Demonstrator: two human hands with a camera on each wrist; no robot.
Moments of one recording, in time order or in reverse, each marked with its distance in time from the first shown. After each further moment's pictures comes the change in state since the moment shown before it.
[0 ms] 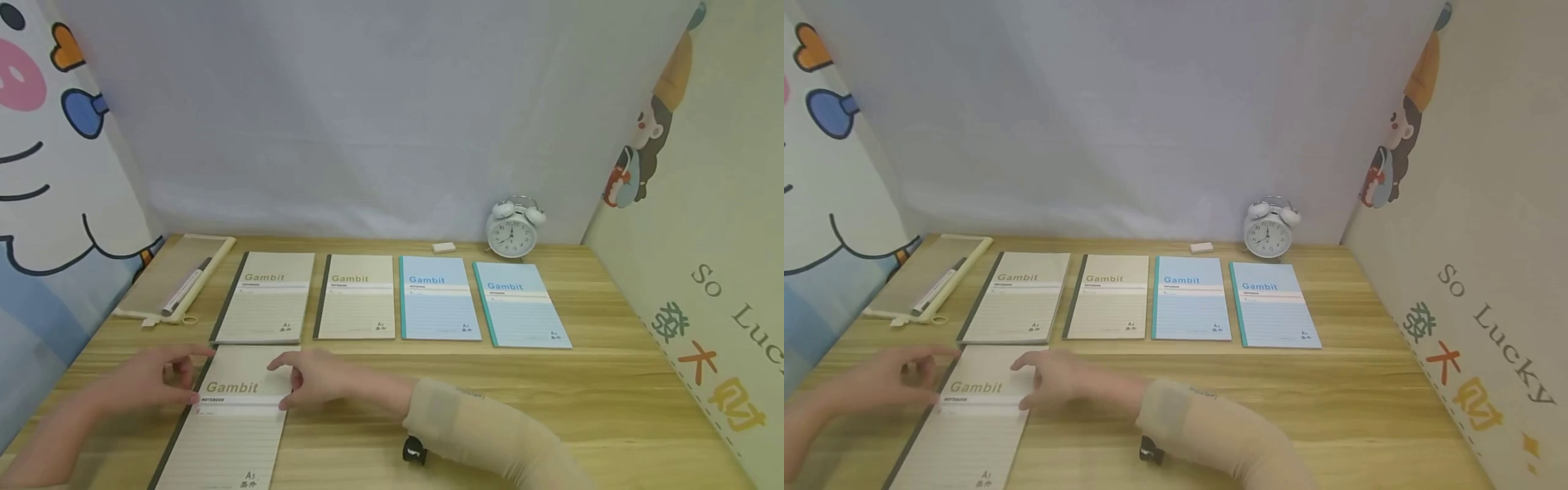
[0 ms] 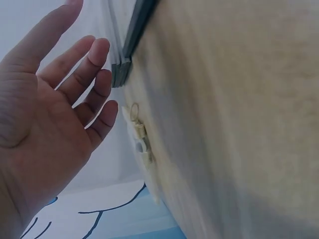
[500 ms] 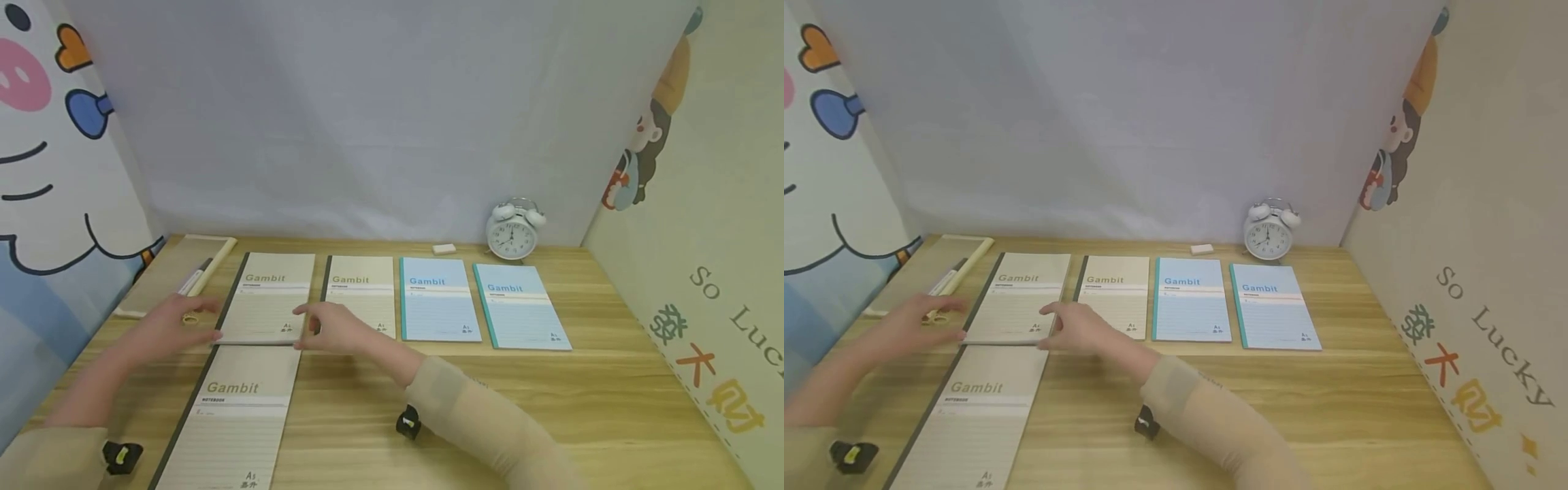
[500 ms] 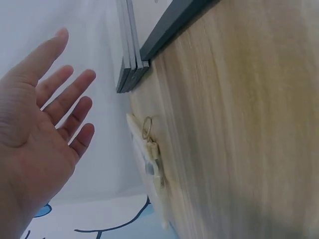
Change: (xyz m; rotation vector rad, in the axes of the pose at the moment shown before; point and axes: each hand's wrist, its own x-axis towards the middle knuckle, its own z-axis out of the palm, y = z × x) left_hand 0.049 -0.004 -0.027 0.133 0.233 -0.064; right_hand 0.018 0.026 -0.045 0.031 0.159 0.116
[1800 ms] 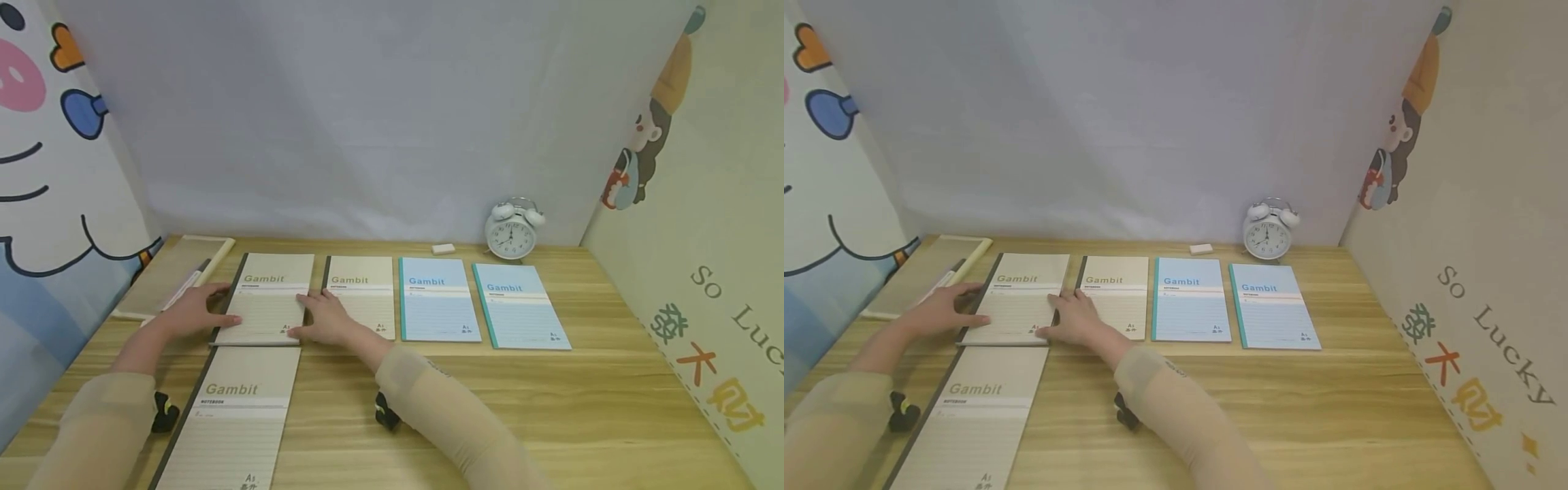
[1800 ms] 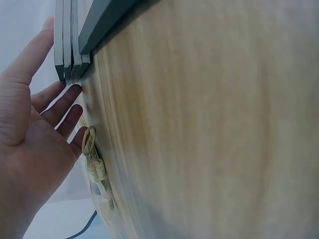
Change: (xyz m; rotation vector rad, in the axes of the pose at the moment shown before) left_hand 0.053 -0.040 0.029 -0.086 -0.118 -0.208; right_hand 0.045 0.030 0.025 -0.204 0.055 0.094
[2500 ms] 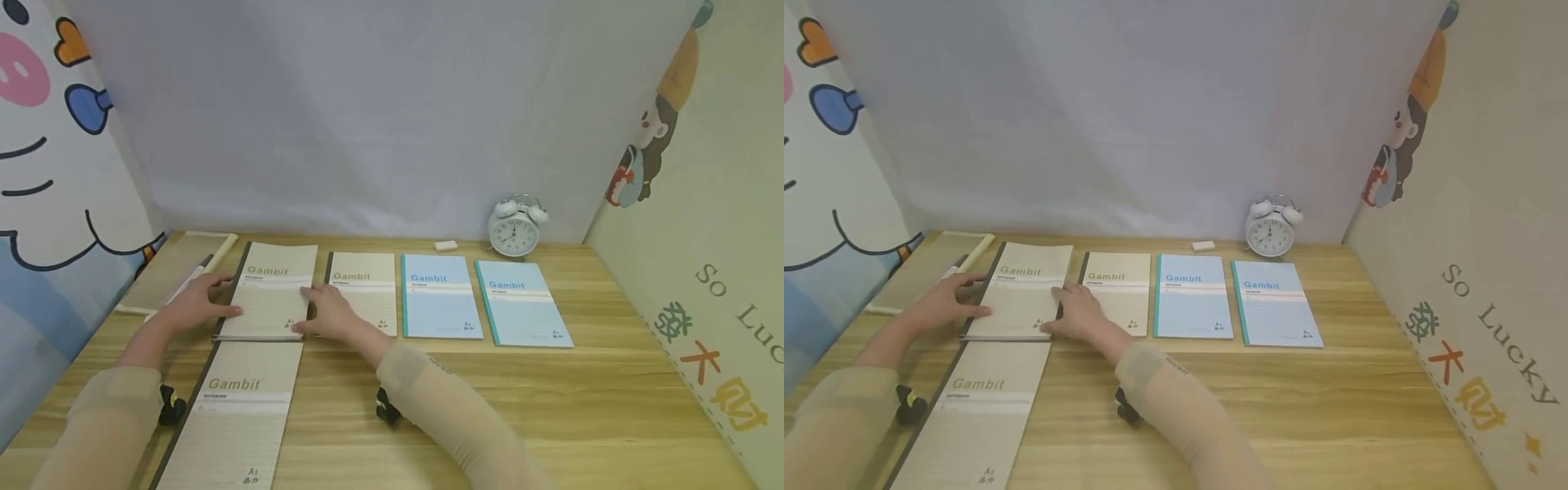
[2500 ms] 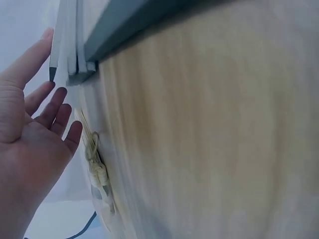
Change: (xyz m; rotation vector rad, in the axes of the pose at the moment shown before) left_hand 0.000 0.004 -0.004 -0.064 0.040 -0.009; right_hand -0.001 -0.003 -0.004 0.046 0.040 0.016
